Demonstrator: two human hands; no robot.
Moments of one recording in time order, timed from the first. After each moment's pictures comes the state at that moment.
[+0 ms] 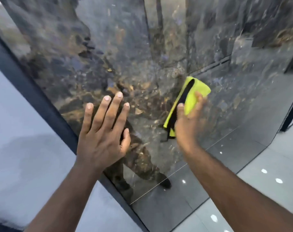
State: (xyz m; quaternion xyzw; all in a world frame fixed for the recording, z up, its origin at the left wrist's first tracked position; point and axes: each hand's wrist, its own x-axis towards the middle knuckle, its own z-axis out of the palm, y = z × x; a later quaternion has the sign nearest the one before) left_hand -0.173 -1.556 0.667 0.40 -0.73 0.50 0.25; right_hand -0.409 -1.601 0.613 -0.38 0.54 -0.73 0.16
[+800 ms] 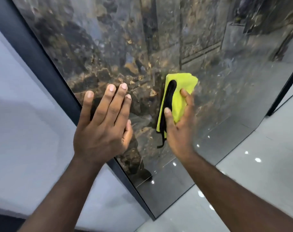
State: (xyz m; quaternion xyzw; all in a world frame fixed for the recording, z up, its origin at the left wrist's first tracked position) left_hand -0.126 -1.559 0.652 0.34 -0.72 0.53 0.29; right_hand -0.345 -1.566 0.577 -0.49 0.51 -0.69 0.11
